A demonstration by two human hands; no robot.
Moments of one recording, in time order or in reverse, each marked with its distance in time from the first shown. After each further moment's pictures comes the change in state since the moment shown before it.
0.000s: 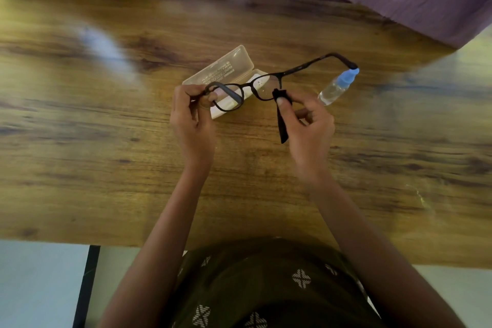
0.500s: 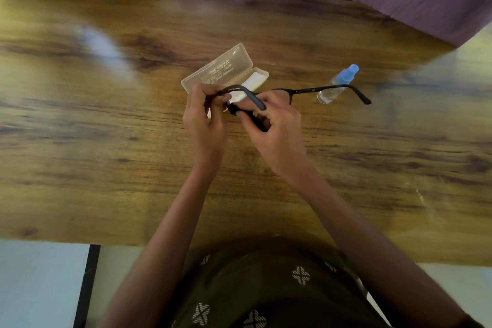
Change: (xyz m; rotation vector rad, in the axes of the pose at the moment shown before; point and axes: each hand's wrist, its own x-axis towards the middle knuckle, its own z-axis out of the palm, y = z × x) left_hand -0.006 0.011 0.013 -0.005 -0.065 0.029; right_hand -0.005 -0.006 0.023 -0.259 -0.212 -0.536
